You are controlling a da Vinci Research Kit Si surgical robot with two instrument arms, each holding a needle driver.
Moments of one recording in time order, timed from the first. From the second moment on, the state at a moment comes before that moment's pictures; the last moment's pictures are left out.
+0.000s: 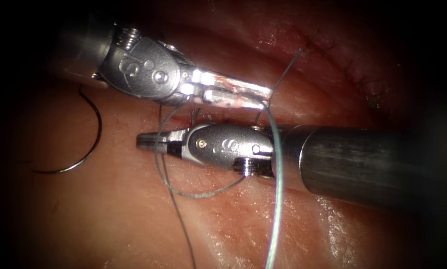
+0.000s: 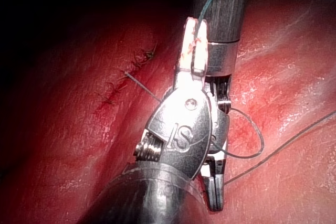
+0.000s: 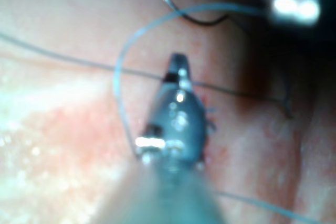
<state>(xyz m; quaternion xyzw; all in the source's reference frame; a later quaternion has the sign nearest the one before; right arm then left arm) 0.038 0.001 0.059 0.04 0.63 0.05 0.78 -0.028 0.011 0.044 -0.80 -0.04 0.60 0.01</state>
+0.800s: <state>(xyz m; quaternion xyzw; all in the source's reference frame) 0.038 0.001 0.059 0.04 0.63 0.05 0.78 -0.028 0.011 0.044 -0.80 -0.04 0.60 0.01</state>
